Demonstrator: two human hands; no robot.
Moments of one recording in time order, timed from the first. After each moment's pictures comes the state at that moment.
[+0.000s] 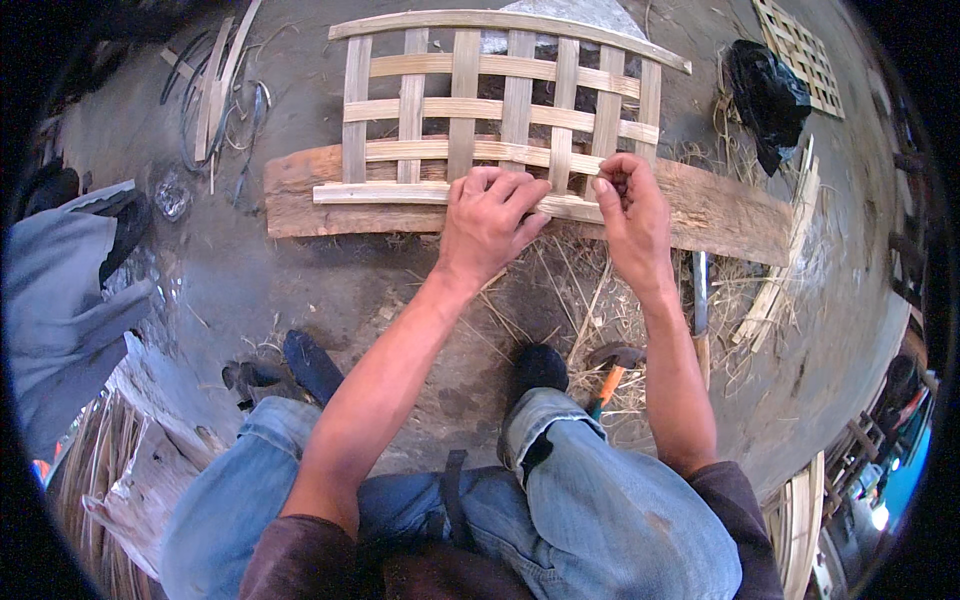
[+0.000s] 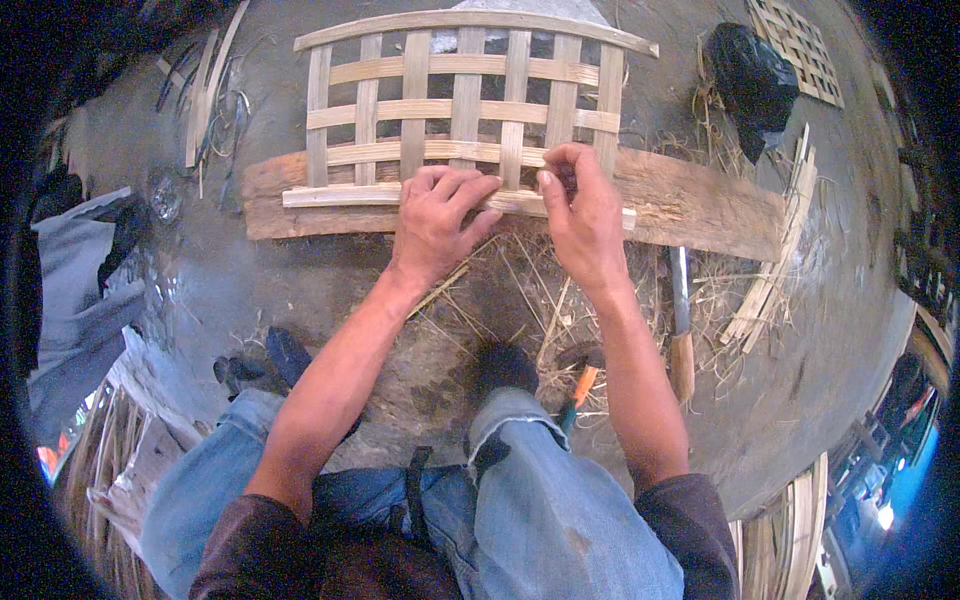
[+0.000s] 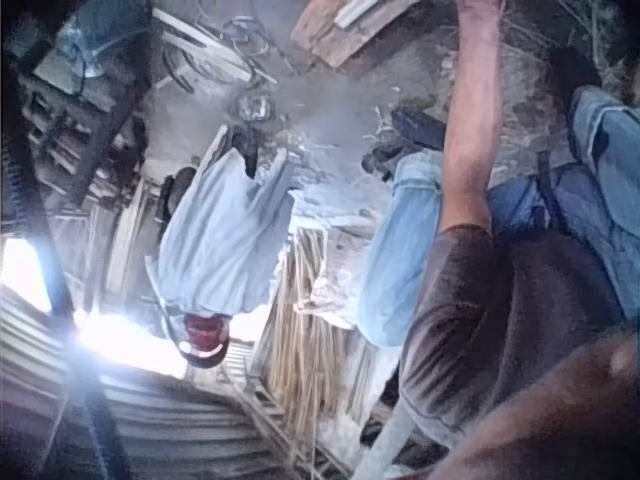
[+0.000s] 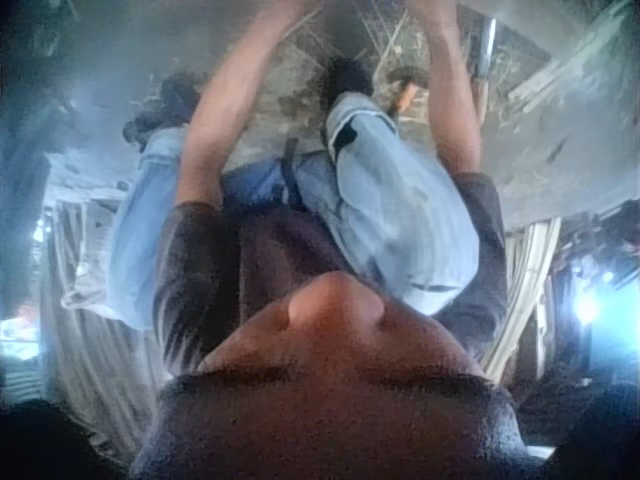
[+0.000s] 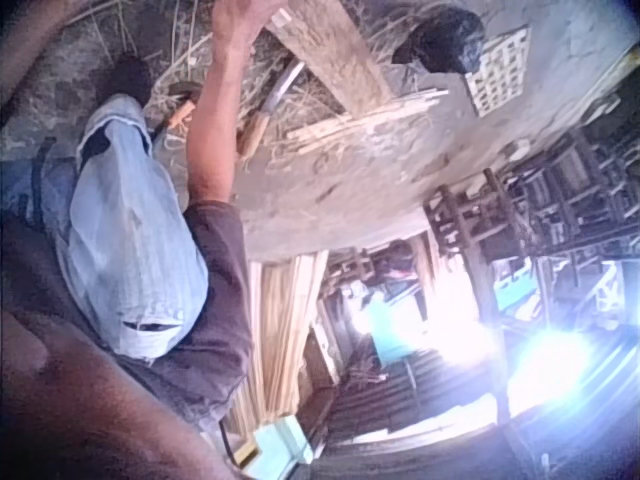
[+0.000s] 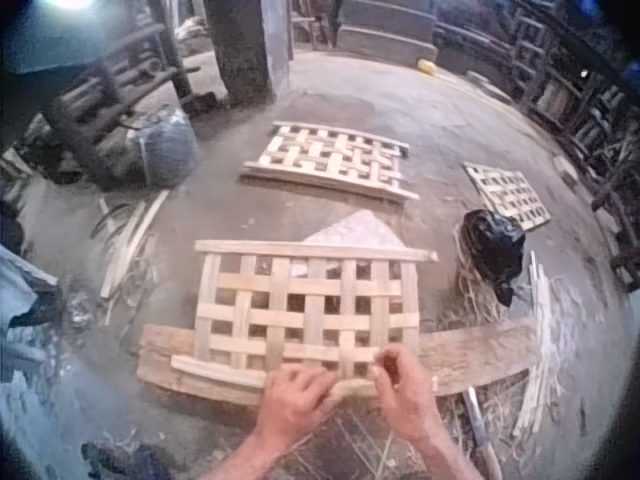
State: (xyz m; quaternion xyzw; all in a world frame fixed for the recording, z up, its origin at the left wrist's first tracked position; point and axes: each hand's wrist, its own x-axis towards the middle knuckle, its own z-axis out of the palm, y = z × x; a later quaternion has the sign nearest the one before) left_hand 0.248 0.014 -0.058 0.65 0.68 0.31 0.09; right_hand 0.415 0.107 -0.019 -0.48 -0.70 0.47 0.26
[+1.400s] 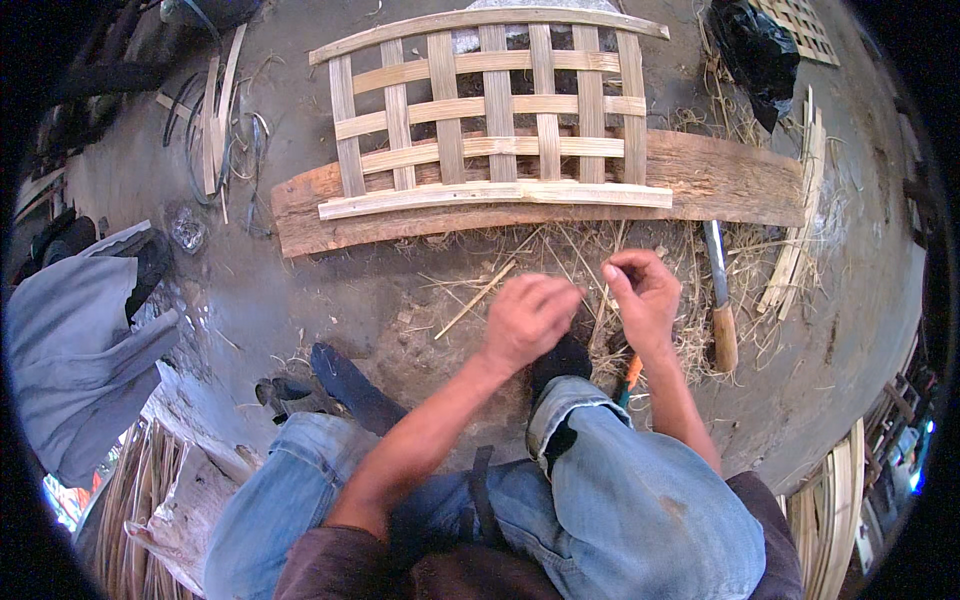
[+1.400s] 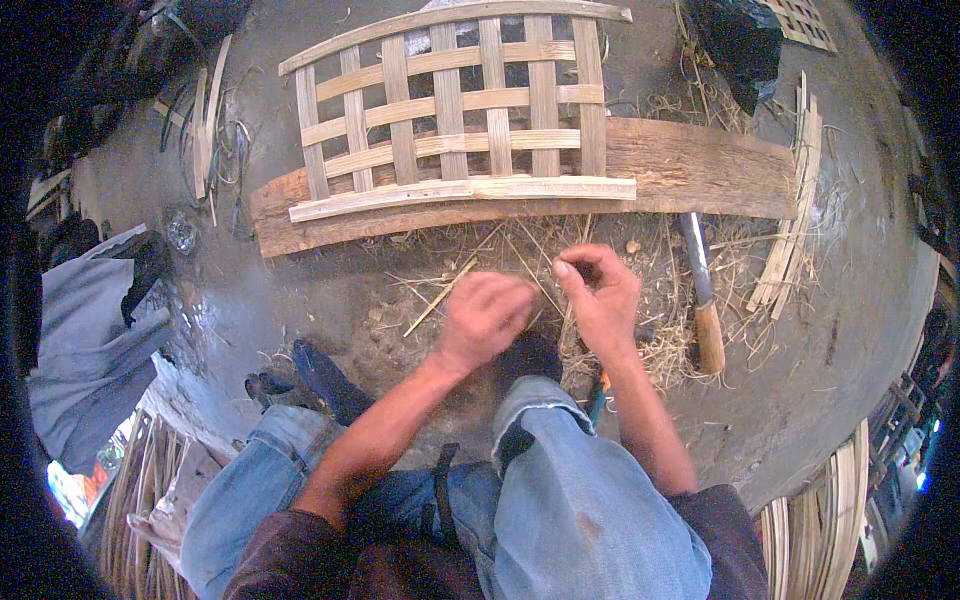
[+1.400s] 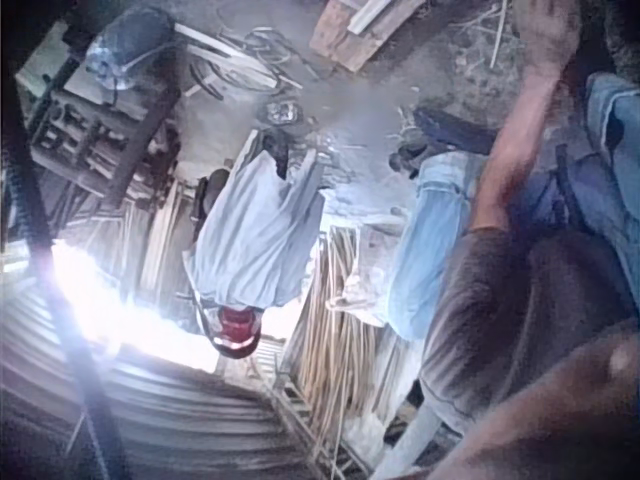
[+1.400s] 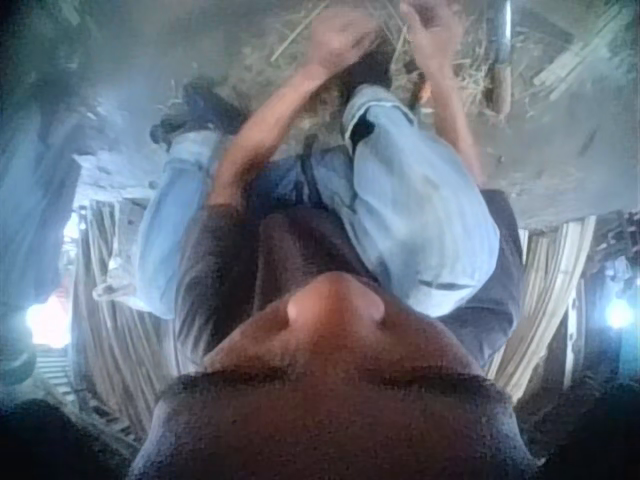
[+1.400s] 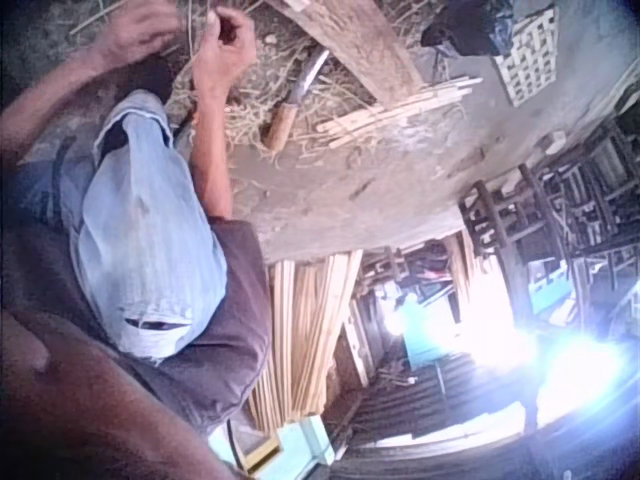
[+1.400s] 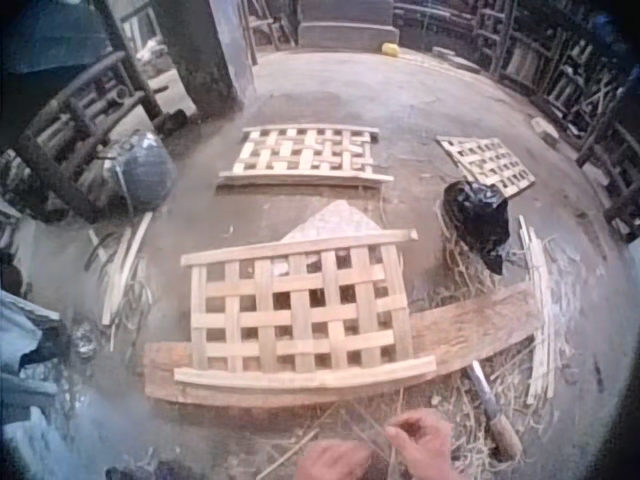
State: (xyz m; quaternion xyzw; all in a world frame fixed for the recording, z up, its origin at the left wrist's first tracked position) left_hand 0.313 -0.078 -0.061 0.68 0.60 0.37 0.20; right_hand 0.480 0.009 -0.035 -0.54 -0.53 0.58 0.31
